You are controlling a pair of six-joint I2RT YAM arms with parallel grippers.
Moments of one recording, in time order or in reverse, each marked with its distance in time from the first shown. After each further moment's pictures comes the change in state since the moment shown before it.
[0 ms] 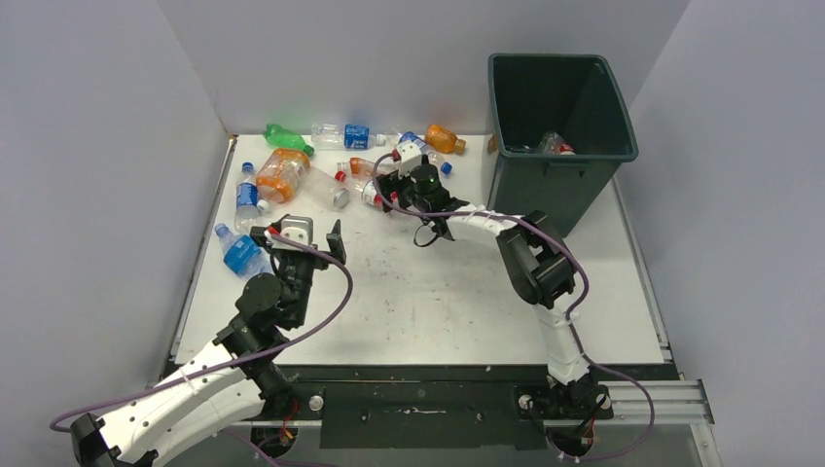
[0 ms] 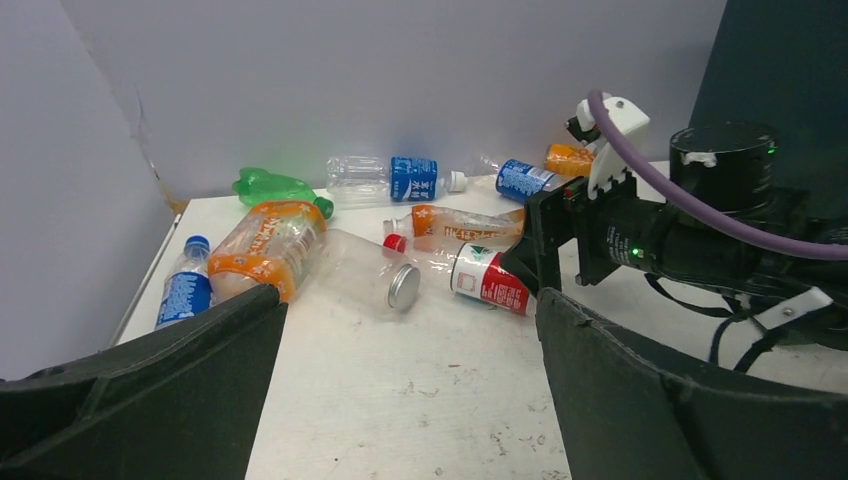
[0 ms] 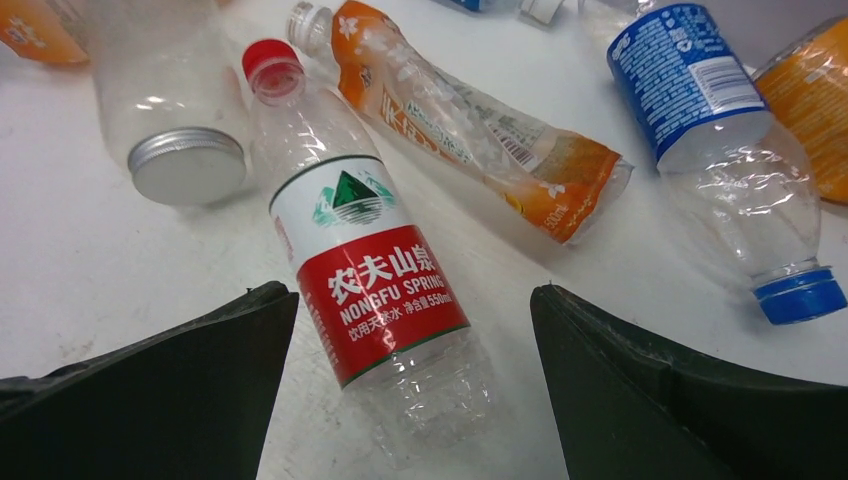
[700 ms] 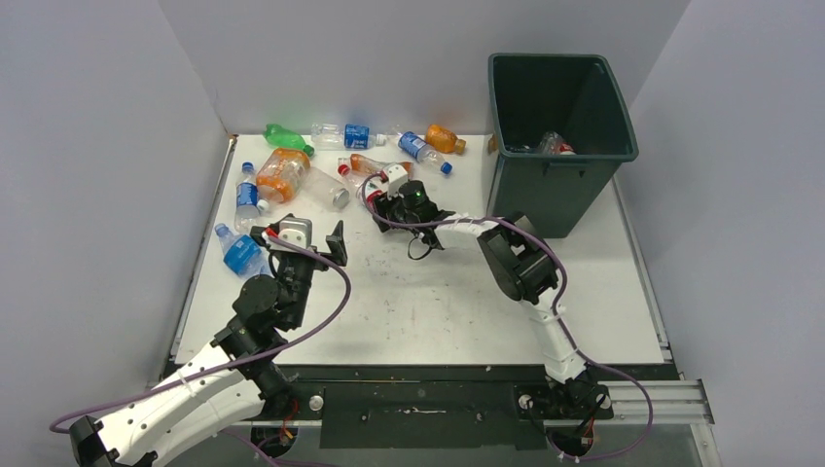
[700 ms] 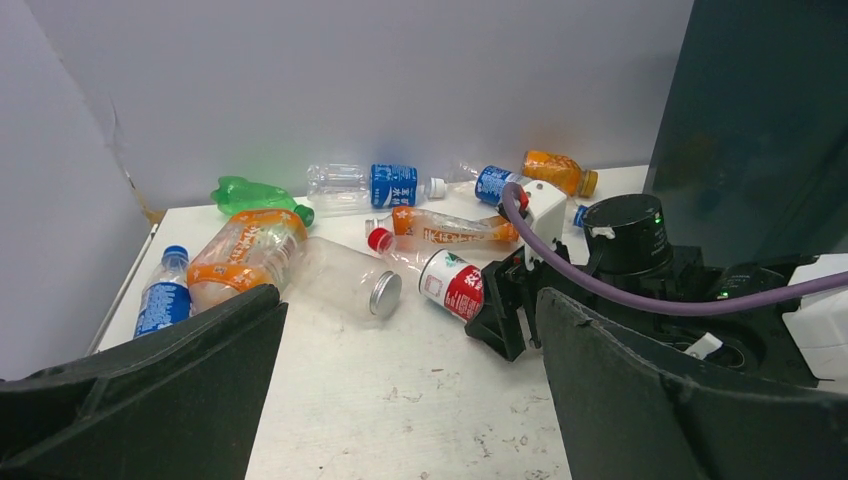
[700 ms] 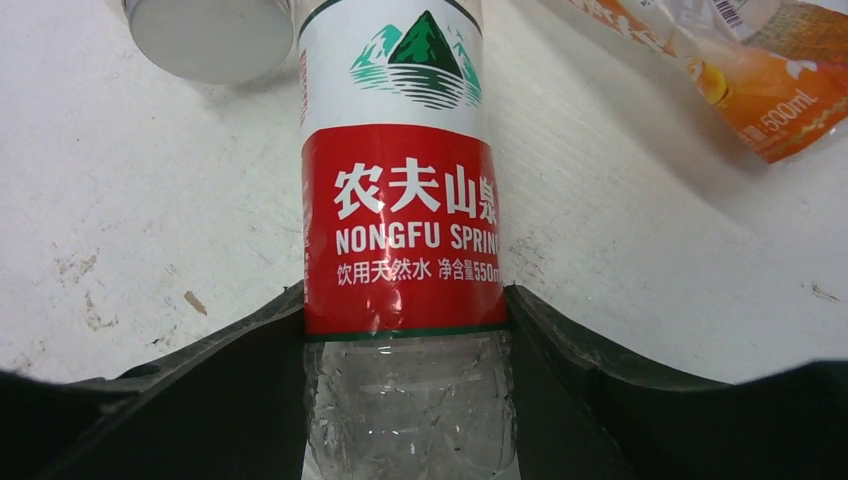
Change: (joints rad) left arm 0.000 -0.018 0.000 -0.008 0.050 -0.023; right arm 0.024 0.152 0.064 -0.085 -0.100 0.026
